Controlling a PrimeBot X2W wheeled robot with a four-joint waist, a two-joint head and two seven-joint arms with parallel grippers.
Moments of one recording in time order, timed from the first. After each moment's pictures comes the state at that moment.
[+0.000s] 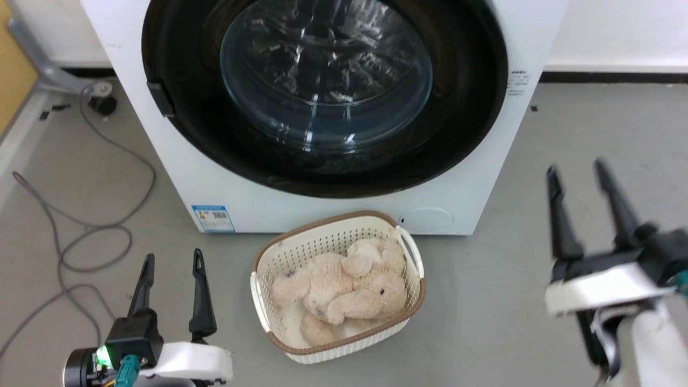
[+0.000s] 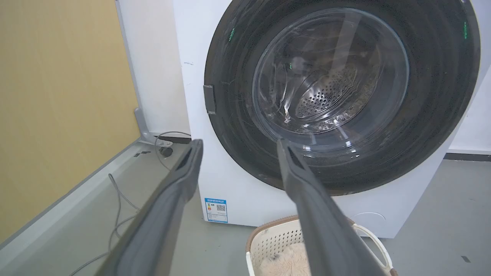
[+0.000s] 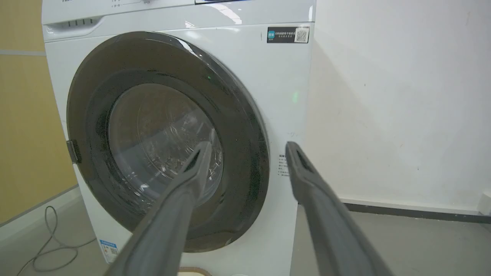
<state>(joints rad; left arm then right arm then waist) -0.01 0.05 0.02 0.05 -0.06 0.09 -0.26 -0.27 -0.08 -0.06 0.12 0.09 0.13 -0.26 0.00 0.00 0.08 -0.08</state>
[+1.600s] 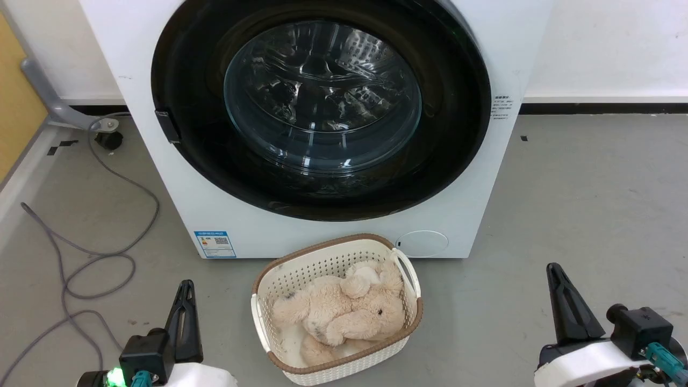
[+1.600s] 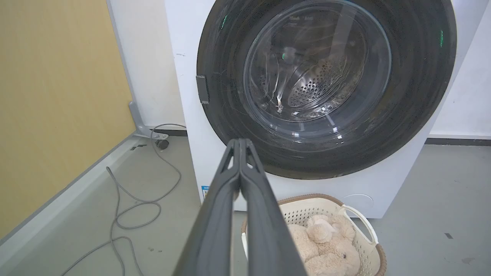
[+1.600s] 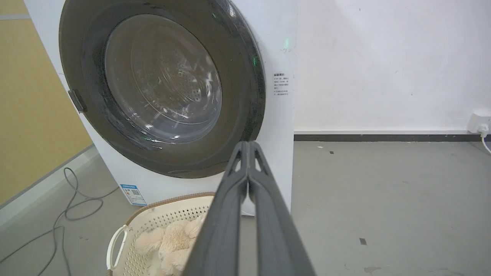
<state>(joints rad) 0.06 0.05 0.01 0.05 -0.05 0.08 -0.21 -0.02 -0.06 -0.04 0.15 0.13 0.13 -0.21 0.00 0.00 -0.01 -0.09</state>
